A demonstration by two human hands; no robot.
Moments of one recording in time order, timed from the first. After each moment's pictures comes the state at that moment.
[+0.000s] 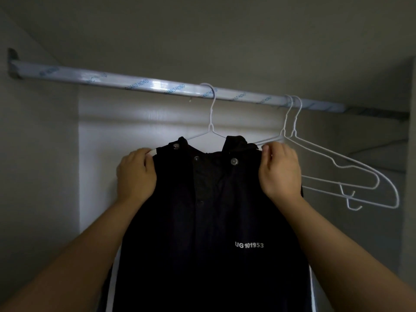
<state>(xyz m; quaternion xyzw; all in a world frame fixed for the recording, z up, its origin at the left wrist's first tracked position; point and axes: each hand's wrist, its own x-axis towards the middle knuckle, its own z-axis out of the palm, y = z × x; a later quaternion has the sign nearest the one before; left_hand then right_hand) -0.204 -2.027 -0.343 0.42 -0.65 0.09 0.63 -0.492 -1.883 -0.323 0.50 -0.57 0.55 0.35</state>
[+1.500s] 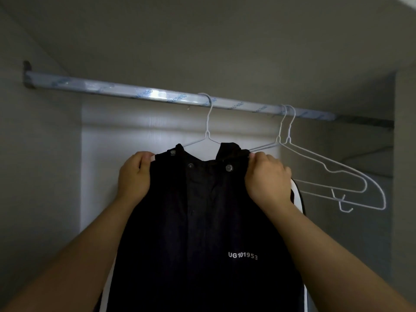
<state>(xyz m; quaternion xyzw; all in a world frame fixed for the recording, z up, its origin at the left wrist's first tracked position) -0.193 -2.036 -0.341 0.32 -0.67 -0.04 0.67 -0.456 -1.866 -0.321 0.47 -0.67 0.45 0.35</state>
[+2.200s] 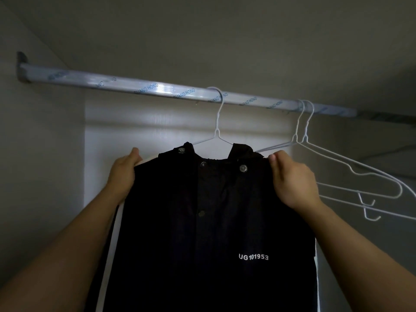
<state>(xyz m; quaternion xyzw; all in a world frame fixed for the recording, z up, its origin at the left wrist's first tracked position) -0.156 -2.065 -0.326 0.31 -0.61 -0.30 0.66 -0.511 -1.887 -0.325 0.55 -0.62 0.44 0.35</state>
